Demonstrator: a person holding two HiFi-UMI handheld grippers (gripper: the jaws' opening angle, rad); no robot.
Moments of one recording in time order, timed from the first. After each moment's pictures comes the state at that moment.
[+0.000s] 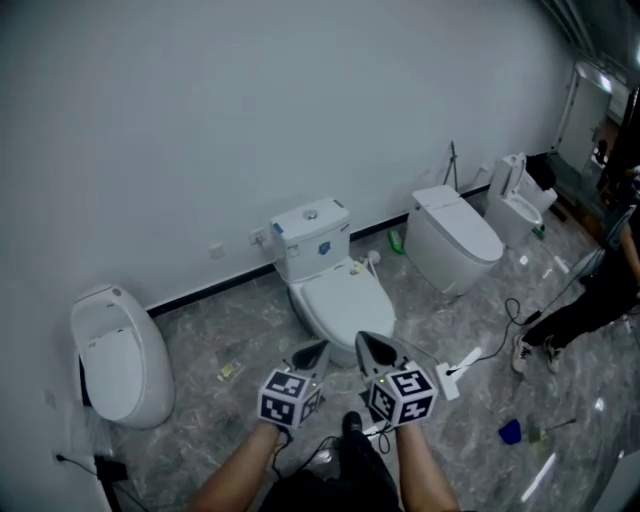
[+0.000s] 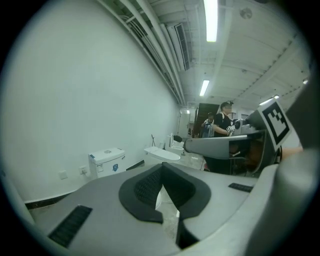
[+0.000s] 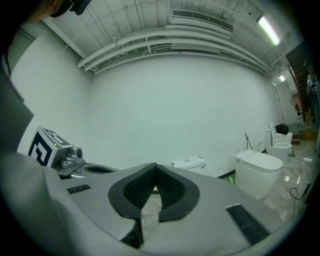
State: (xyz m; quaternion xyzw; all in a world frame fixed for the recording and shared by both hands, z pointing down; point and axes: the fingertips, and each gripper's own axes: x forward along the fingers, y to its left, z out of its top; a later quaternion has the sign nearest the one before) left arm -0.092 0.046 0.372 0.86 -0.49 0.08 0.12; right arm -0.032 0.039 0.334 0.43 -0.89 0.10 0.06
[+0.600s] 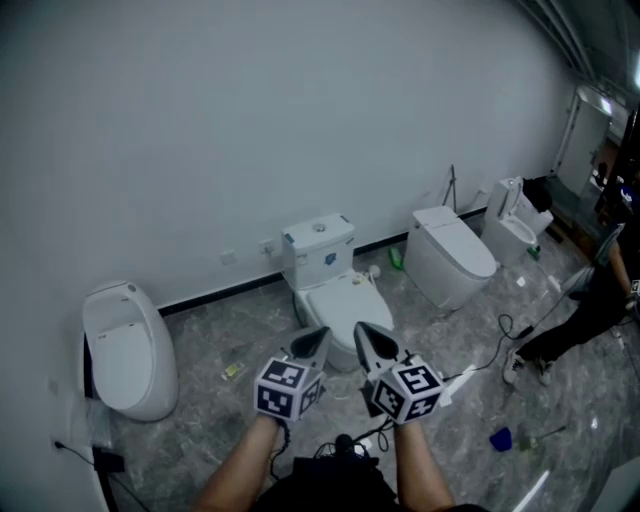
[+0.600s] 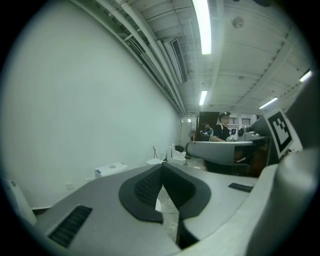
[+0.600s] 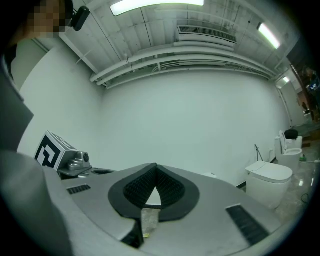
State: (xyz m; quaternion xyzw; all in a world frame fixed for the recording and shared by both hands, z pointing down) left arm -0.113 0.107 0.270 0.86 -0.51 0.04 0.08; right arm -0.058 0.112 0.234 0.39 -0.92 0.07 -0.01
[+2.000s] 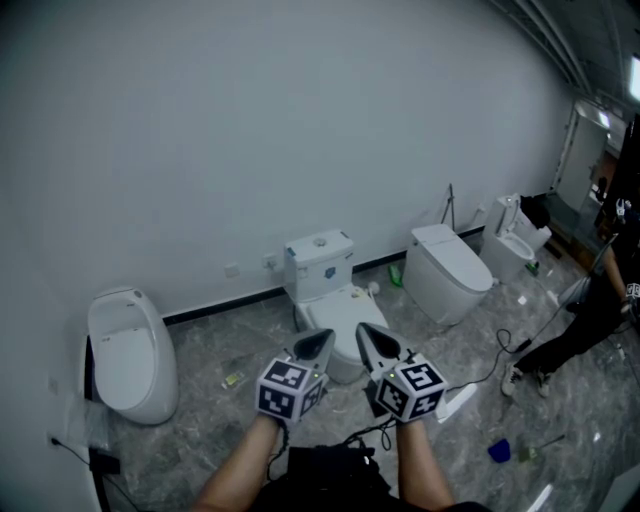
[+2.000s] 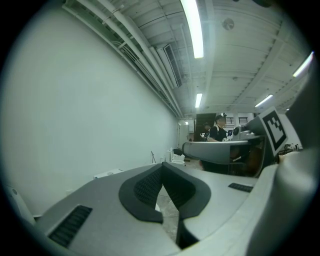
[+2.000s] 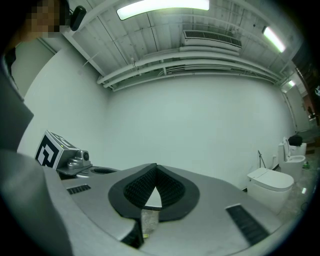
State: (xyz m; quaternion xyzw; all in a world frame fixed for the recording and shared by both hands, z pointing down) left arm -0.097 0.135 0.238 0.86 -0.51 0.03 0.05; right arm -0.047 0.136 0.206 0.38 -0.93 0.04 -0.01
